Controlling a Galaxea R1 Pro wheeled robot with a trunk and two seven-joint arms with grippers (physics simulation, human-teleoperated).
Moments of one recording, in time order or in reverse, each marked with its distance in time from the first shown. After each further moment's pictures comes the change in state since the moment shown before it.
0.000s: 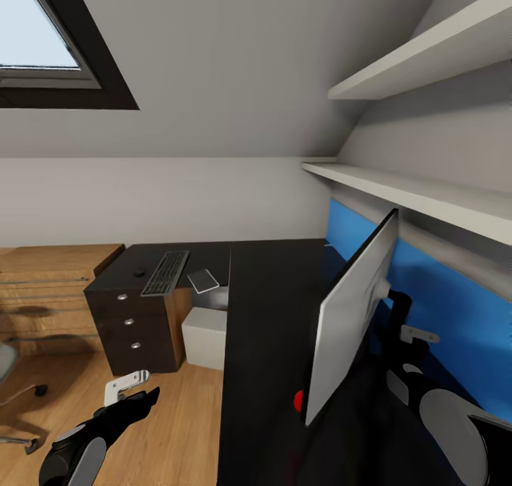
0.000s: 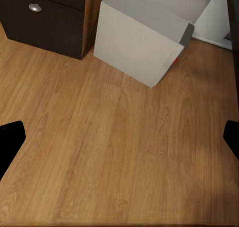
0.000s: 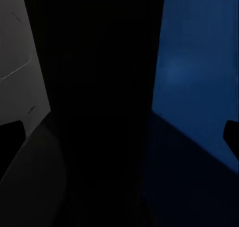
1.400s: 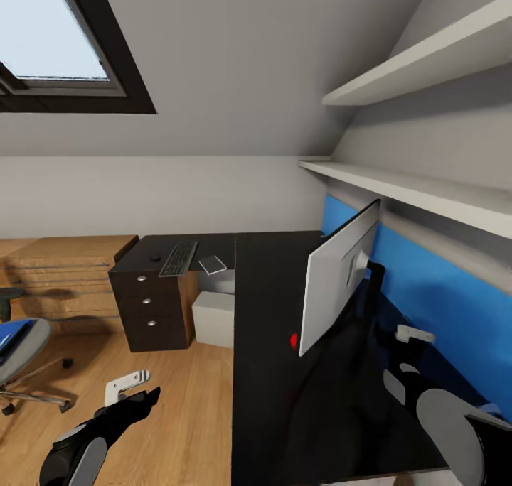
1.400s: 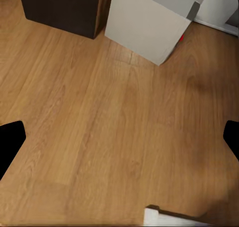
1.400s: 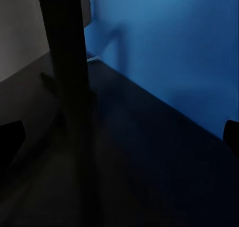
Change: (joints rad) left arm 0.000 -0.002 -0.002 0.000 0.000 0.000 0.000; right arm -0.001 0.013 0.004 -0.002 0.000 0.000 0.002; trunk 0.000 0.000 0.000
